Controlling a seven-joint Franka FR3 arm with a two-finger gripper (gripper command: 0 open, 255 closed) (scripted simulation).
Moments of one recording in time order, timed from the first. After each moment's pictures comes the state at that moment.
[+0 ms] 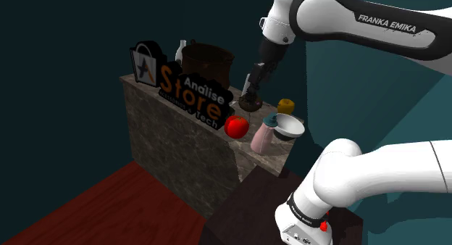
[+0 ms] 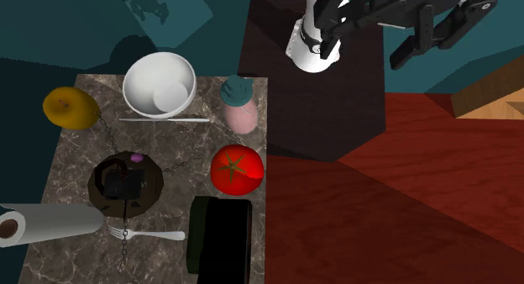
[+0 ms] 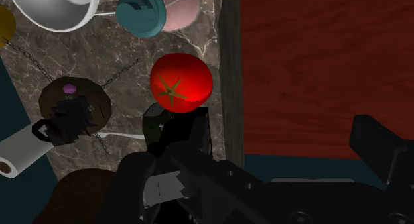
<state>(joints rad) 0.00 -0.78 0.05 -2.35 -0.11 1.66 -0.03</state>
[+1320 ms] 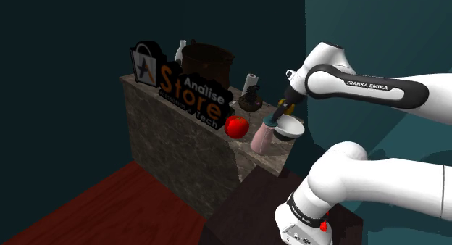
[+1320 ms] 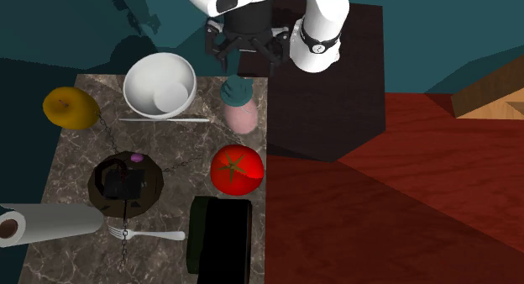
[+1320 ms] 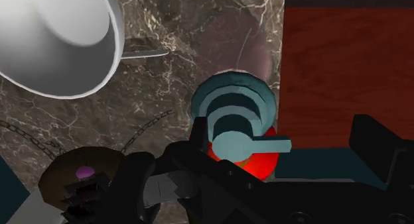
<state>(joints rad) -0.19 -1.01 -0.42 -2.86 -0.32 2.07 -0.38</state>
